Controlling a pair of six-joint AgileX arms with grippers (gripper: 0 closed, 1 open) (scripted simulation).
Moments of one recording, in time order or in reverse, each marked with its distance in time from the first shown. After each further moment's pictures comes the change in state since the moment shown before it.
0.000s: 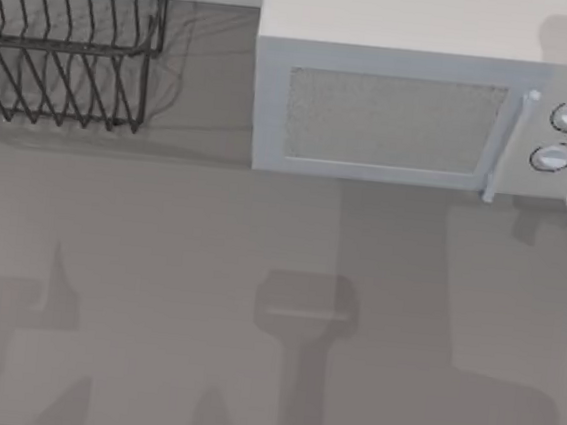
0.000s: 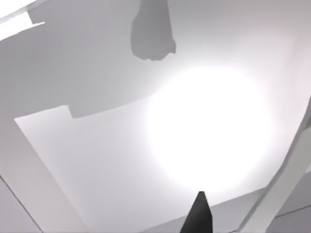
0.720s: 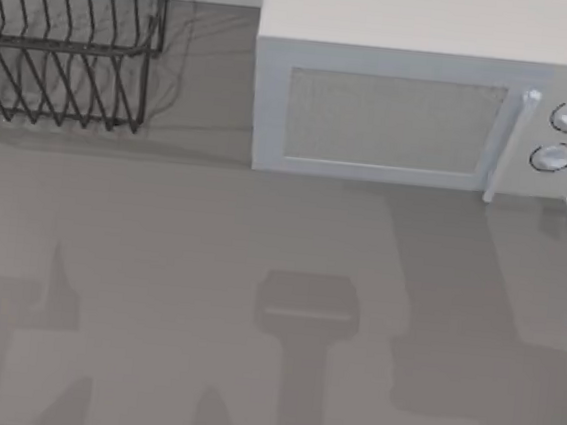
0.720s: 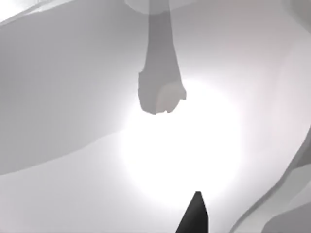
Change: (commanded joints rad) left arm 0.000 0.000 0.000 0.000 0.000 0.000; right arm -0.001 0.281 0.427 -0.144 0.003 0.000
